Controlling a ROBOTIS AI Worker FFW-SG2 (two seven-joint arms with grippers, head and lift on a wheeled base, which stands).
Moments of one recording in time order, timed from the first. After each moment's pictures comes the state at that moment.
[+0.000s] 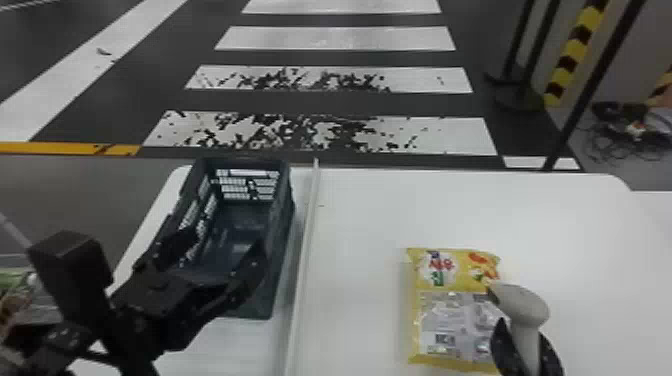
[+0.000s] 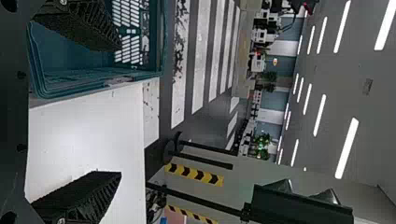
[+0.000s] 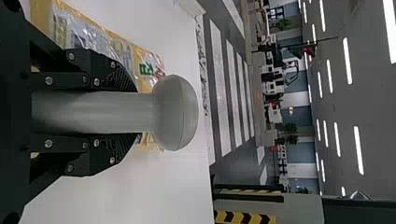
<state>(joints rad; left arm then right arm) 0.65 0.32 0.10 -2.48 0.46 0.48 -0.06 0.72 -0.11 0.07 -1.99 -0.17 -0.03 -0.10</state>
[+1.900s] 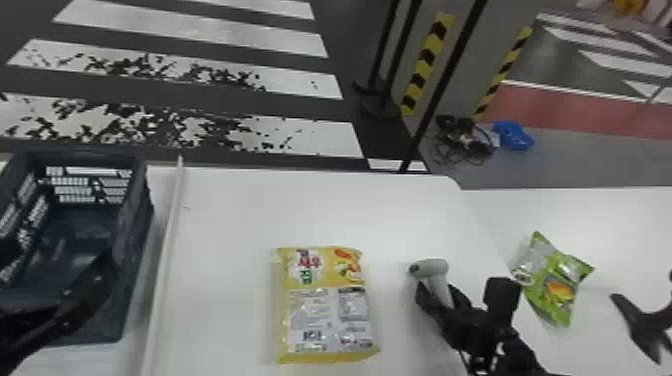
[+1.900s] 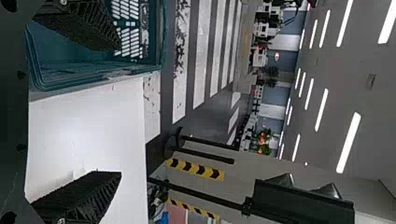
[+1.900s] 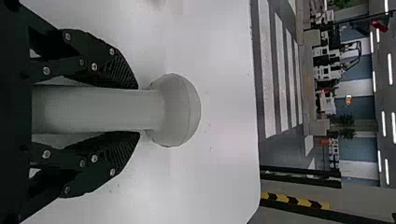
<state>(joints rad) 0.63 0.33 0.09 -2.48 0.47 0.49 -0.07 0.23 -0.24 -0.27 -1.41 -0.22 0.17 0.29</state>
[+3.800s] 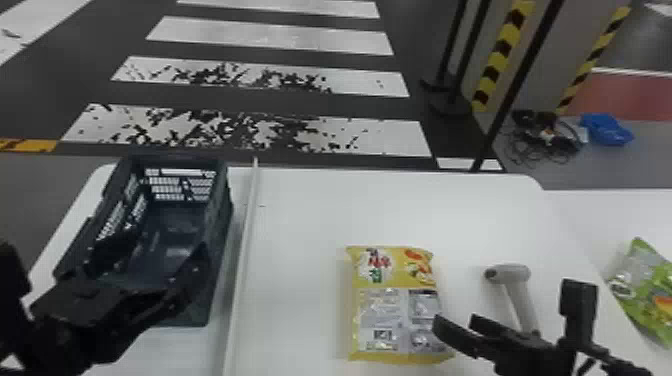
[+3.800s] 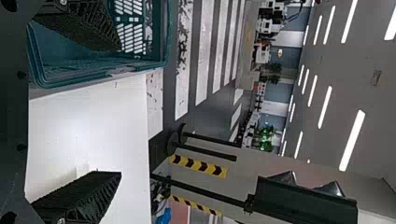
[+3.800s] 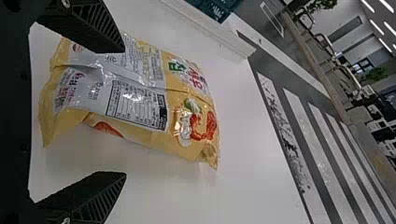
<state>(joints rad) 0.61 0.33 0.08 -2.45 0.47 0.49 -0.08 0.39 -0.16 -0.32 -1.98 -0.39 0.89 0.60</state>
